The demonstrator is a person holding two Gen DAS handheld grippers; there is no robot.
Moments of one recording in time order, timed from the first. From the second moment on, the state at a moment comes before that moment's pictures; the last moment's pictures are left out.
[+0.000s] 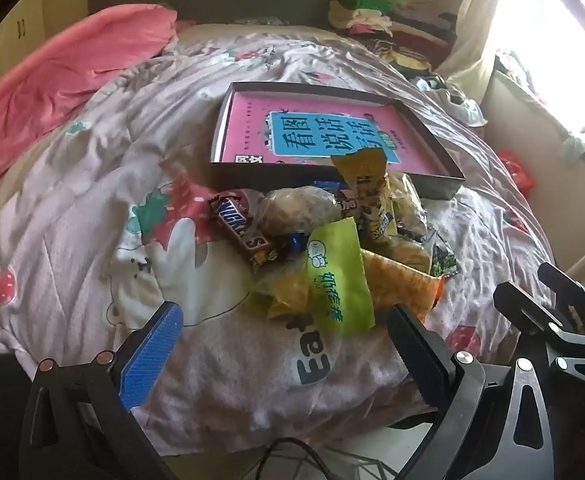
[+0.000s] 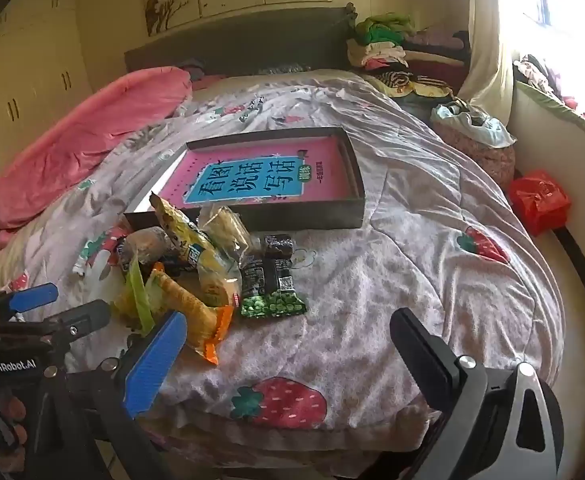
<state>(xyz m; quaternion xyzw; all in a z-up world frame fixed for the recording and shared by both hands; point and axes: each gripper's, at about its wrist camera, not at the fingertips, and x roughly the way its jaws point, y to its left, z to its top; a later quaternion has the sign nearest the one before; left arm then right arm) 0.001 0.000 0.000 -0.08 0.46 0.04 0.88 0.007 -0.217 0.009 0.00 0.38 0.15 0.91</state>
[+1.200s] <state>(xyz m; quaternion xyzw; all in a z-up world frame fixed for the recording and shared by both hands) -0.001 -0.009 -0.004 -0.08 0.46 0.01 0.89 0.008 -0.217 0.006 0.00 0.39 0.15 0.91</state>
